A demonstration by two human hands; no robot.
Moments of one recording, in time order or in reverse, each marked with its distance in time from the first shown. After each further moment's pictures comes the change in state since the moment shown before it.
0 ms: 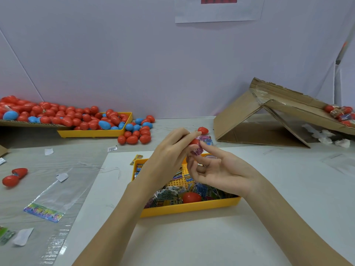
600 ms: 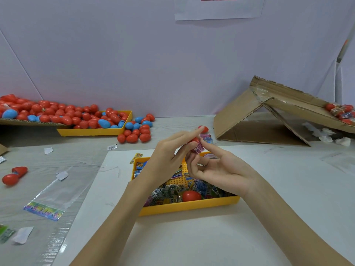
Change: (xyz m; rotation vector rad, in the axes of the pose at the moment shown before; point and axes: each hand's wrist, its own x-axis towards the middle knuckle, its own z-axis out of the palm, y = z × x) left_hand 0.000 -0.001 0.004 -0.346 -0.012 -0.112; right_hand -0.002 0.005 0.008 0.131 0.003 -0.013
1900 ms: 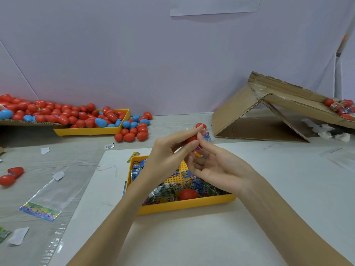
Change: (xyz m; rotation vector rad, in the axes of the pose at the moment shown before) left_hand 0.001 0.014 0.007 -0.408 0.060 -0.219; right_hand 0.001 0.007 0.003 -0.242 0.091 -0.247
